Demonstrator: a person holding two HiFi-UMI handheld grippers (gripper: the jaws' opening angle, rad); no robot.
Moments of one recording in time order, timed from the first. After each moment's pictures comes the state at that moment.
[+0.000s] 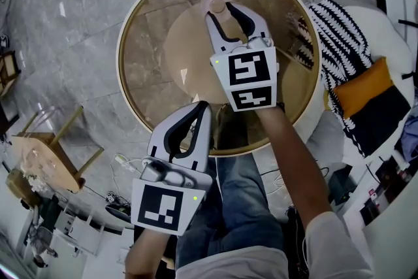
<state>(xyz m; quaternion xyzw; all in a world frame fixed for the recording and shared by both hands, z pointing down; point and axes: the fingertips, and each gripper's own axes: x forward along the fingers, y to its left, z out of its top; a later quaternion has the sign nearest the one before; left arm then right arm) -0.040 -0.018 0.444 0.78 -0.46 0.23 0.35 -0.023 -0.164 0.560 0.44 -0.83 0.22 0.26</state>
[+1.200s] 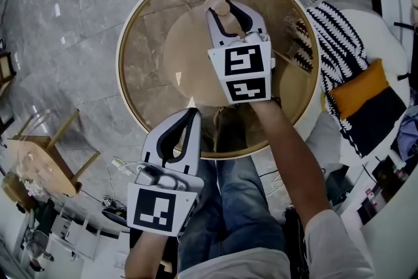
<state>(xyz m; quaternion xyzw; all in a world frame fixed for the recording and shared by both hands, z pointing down) -0.065 -0.011 0.450 0.77 -0.47 0.23 0.36 -0.029 -0.177 0.573 0.45 -0.82 0.20 0.28</state>
